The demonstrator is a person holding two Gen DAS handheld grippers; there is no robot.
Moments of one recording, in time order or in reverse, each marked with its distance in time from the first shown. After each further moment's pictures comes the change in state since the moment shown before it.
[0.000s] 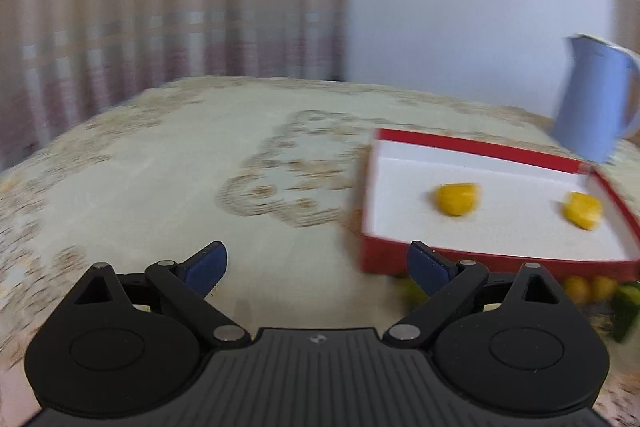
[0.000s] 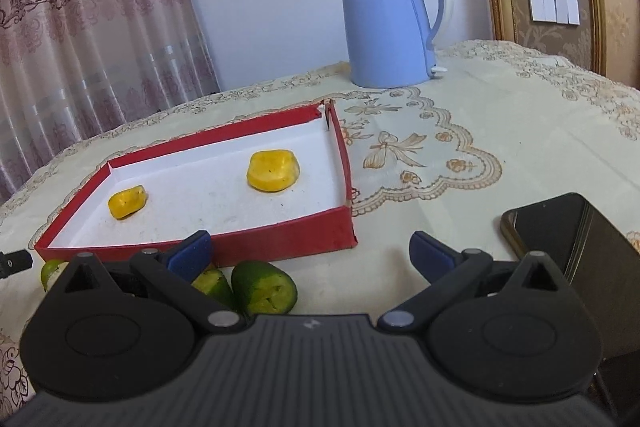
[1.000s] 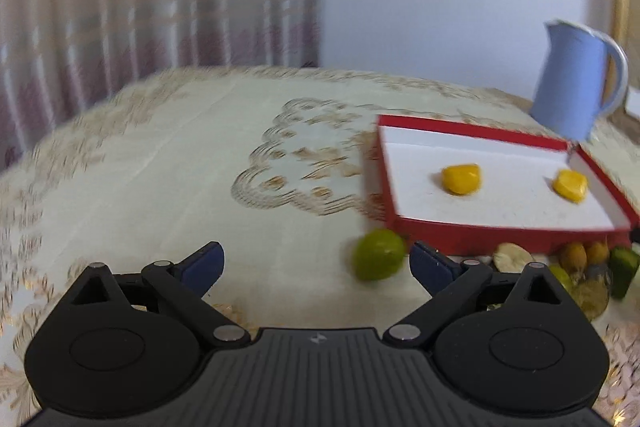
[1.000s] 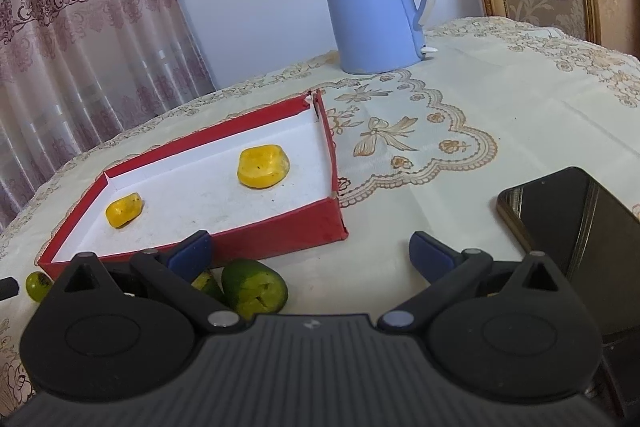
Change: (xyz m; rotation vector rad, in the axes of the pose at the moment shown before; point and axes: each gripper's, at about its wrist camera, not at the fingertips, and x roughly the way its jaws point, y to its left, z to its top) left arm -0.003 0.033 -0.001 0.076 0.014 -0.029; right arm 0.001 -0.011 0.000 0.067 0.008 0.034
